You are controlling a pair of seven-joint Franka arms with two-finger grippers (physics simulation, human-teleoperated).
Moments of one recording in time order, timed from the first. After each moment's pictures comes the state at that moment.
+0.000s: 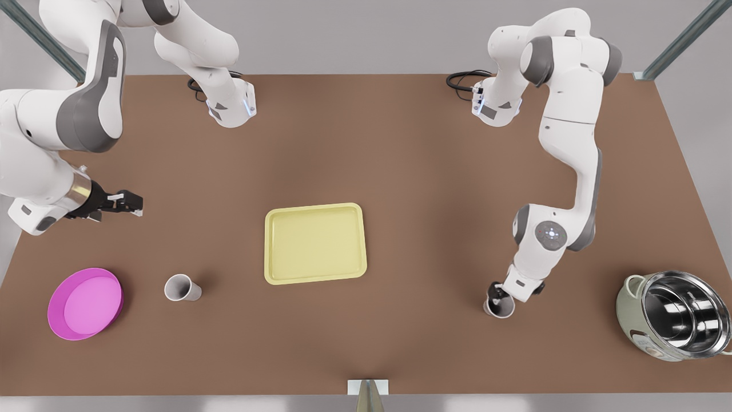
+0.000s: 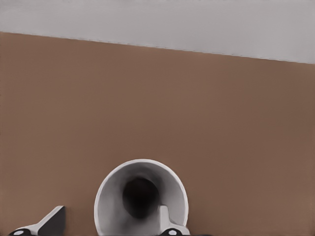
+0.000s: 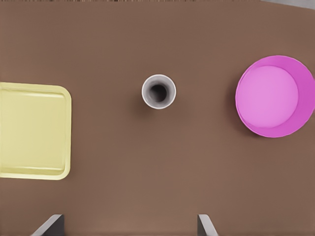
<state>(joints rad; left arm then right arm) -0.13 0.65 -0.02 -1.62 0.13 2.58 -0.35 -0.13 0.25 0.13 -1.32 -0.06 1.48 -0.15</state>
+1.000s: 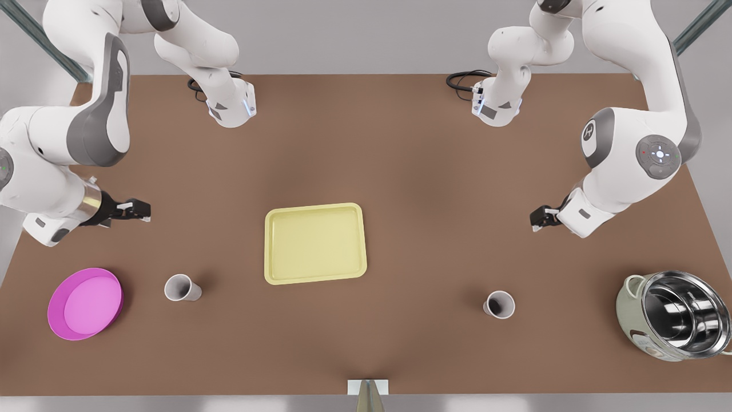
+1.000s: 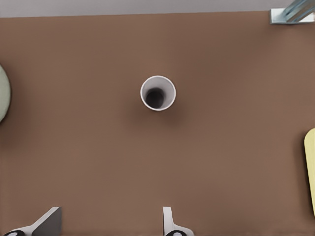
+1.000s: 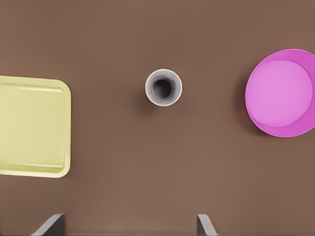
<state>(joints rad) -0.06 0.20 -0.06 -1.56 -0.01 1.77 -0.08 -0.12 0.30 0.14 -1.32 -0.06 1.48 -0.15</state>
